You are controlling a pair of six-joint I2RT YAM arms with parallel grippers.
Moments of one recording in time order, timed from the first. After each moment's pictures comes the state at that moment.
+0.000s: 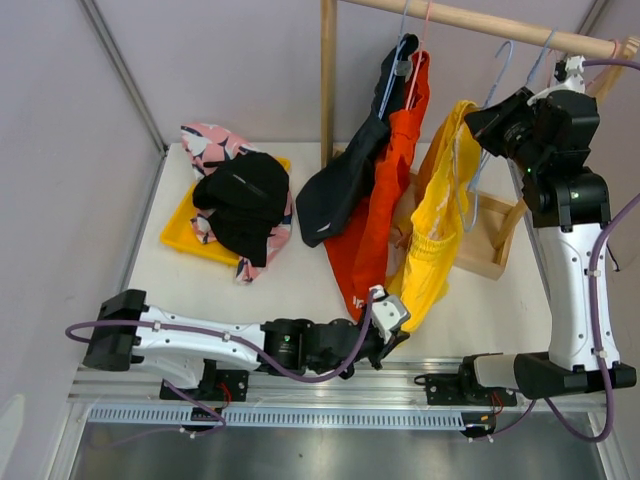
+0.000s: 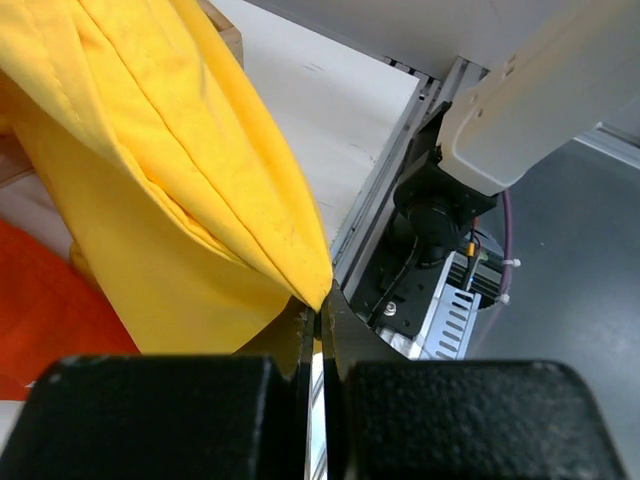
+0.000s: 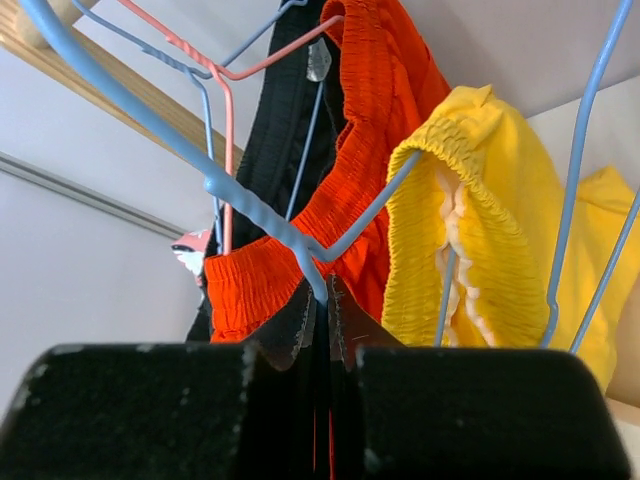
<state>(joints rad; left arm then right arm) -1.58 1.35 0.95 0.15 -0.40 -0.27 0.11 1.32 1.87 -0.69 -0.06 0.64</state>
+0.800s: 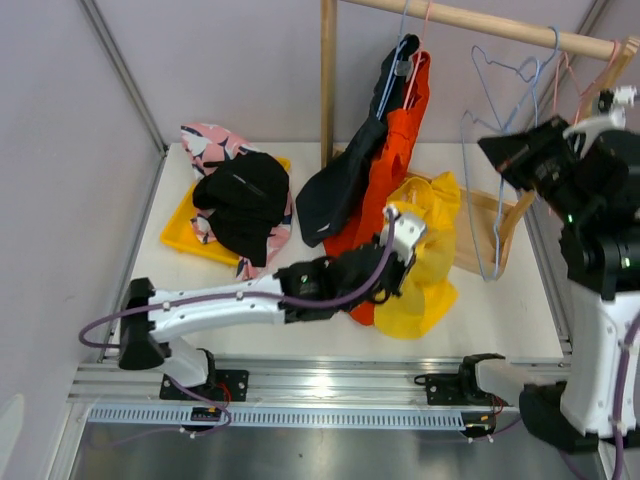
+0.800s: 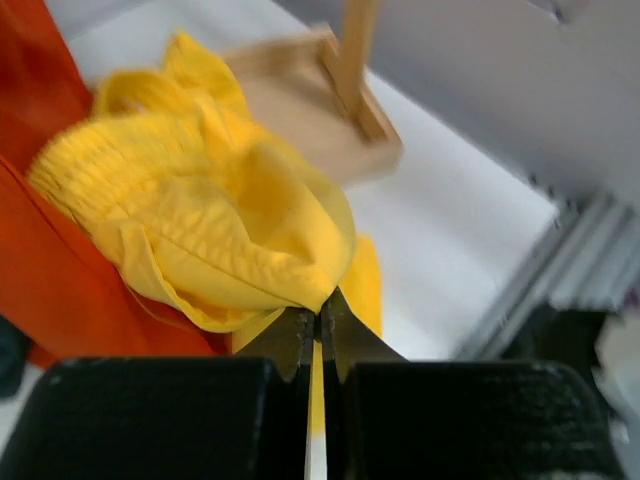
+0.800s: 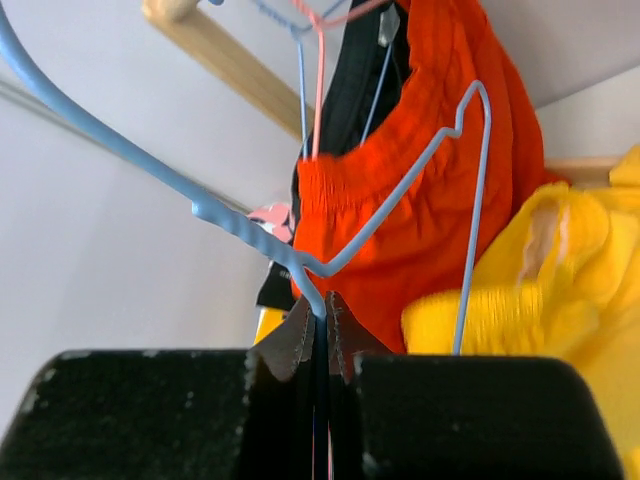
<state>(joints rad) -1.32 1.55 1.46 -0.19 -0.45 -0.24 0.10 1.11 1.90 -0.91 -0.17 0.74</state>
